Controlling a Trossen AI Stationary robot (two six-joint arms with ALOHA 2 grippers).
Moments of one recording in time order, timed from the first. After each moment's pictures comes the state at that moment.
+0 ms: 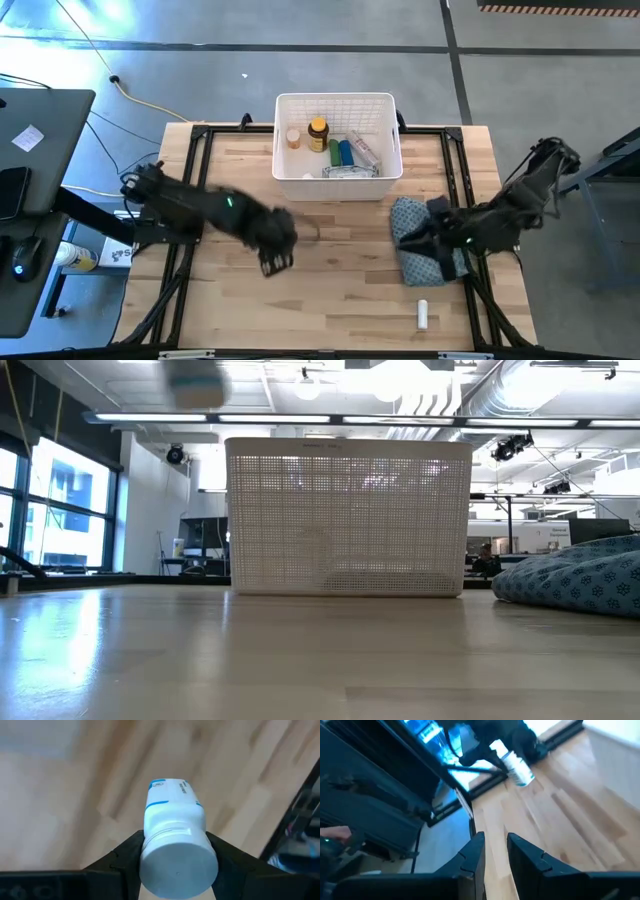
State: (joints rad) left arm -0.35 1.66 1.81 -1.47 -0.12 -0.81; right arm 0.70 1.07 1.28 -0.63 0.53 0.92
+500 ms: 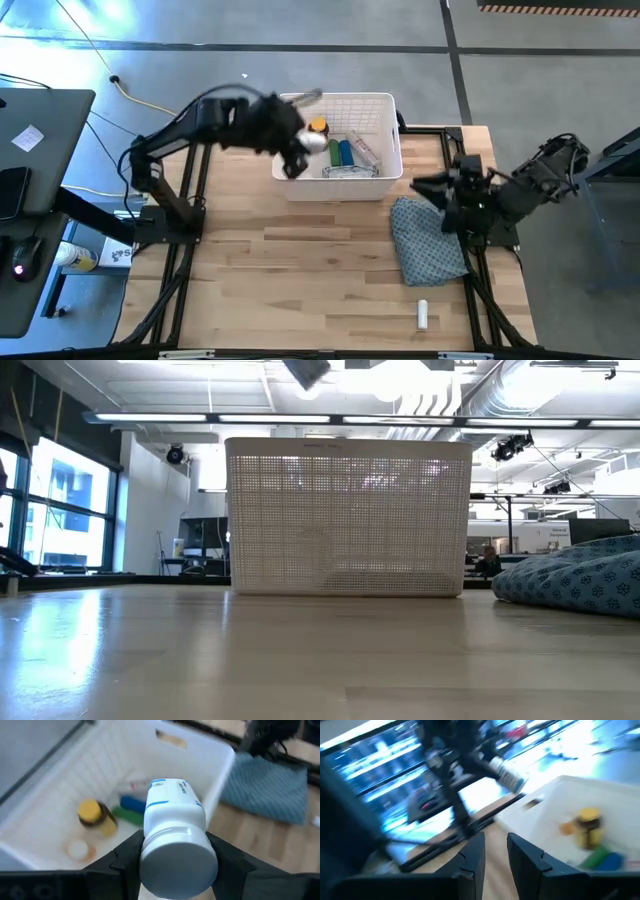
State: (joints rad) left arm 0.16 1.68 2.19 -1.30 -0.26 -0.25; right arm 0.60 0.93 1.28 -0.63 0.89 0.65
